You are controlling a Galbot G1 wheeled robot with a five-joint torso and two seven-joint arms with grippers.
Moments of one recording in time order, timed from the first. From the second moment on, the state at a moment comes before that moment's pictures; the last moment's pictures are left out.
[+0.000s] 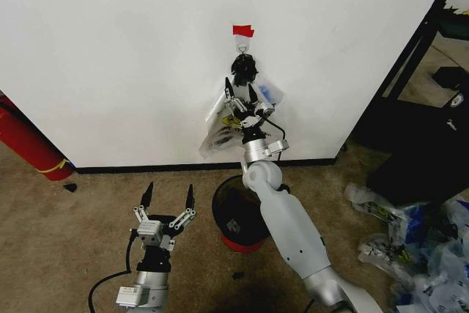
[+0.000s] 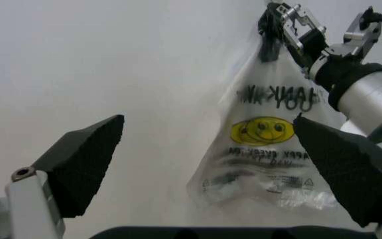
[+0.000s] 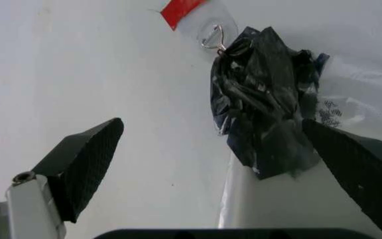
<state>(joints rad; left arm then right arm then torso) 1.69 -1.47 -0.42 -2.10 -0.05 -0.47 -0.02 -0.63 1.61 0.14 1.31 0.76 0.46 -0.27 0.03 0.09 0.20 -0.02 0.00</state>
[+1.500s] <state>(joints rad) 1.68 -1.45 -0.43 -2.11 -0.05 -0.46 -0.03 -0.56 1.61 0.18 1.17 0.68 0.47 -0.27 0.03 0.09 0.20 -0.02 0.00</state>
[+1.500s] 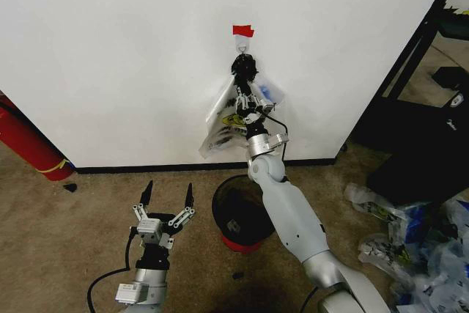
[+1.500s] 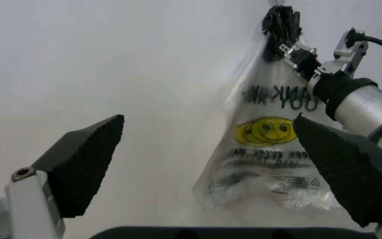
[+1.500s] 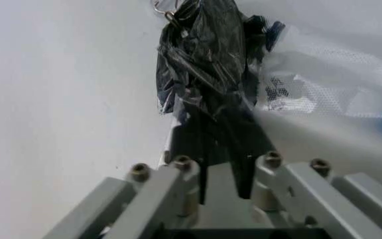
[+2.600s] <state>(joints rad) 1.68 -1.44 -0.44 -2.11 -0.06 -0.48 -0.05 -0.82 1.56 0.16 1.37 0.61 0.48 -0.32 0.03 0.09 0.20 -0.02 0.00</state>
